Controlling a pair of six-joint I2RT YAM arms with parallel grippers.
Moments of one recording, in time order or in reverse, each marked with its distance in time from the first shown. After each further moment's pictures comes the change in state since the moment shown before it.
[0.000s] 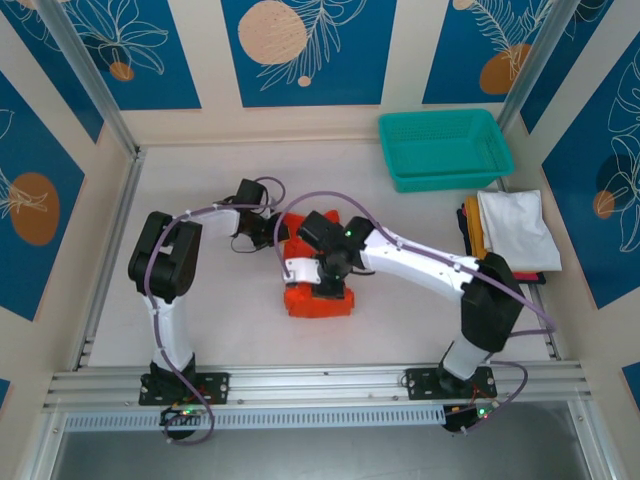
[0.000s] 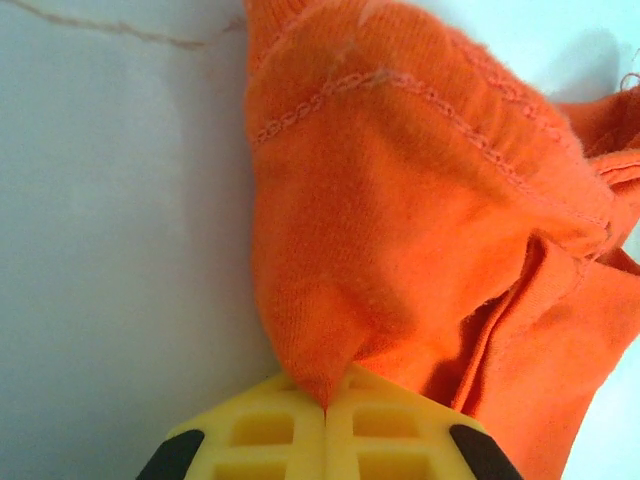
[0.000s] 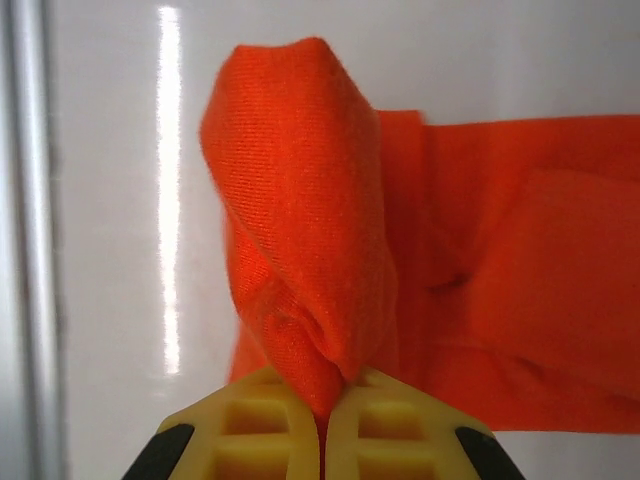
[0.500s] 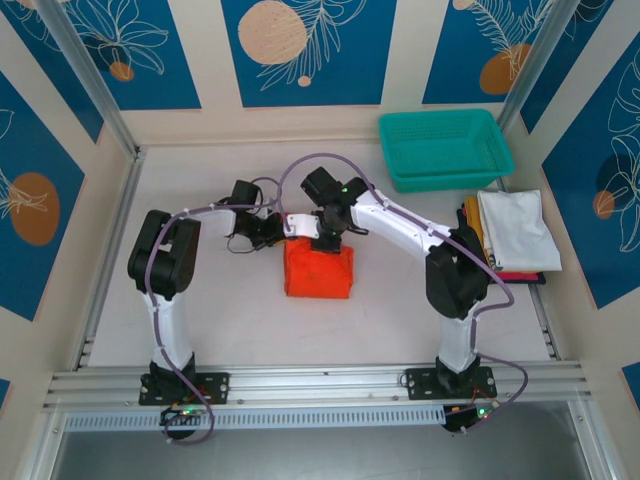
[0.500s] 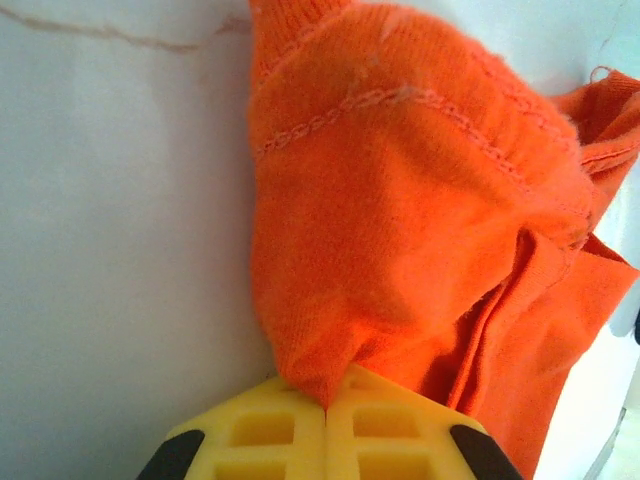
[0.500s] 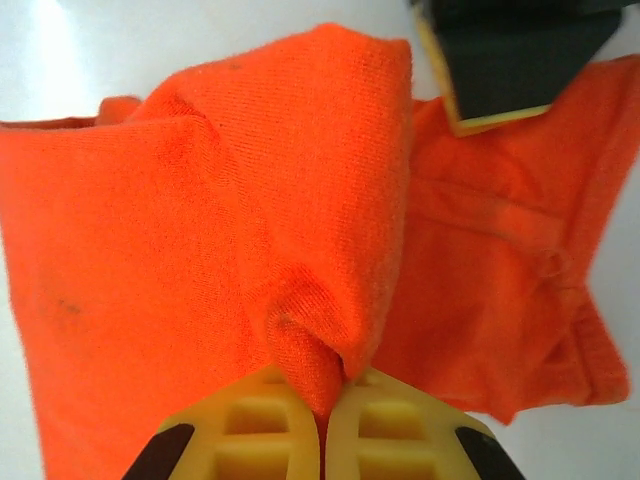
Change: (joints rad) left arm 0.042 0.025 -0.011 0.039 0.103 0.025; right arm -0.192 0.243 0.284 0.018 0.034 -0.164
